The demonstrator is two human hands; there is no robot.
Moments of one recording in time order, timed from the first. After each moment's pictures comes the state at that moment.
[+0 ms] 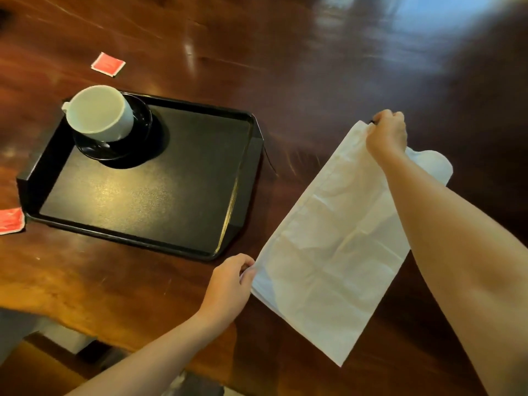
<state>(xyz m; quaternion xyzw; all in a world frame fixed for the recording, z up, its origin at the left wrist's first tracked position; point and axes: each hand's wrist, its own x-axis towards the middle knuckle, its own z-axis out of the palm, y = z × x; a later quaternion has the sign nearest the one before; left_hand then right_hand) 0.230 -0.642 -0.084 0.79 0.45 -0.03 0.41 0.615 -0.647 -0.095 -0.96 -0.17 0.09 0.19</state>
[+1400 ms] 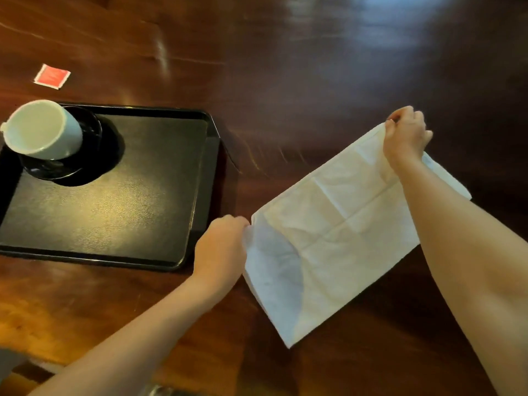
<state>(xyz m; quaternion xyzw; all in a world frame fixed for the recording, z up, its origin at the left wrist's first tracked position) 0.308 -0.632 -0.056 0.90 0.37 -0.05 0.24 0.650 -0.752 -0.111 -0.97 -0.13 -0.01 0.19</state>
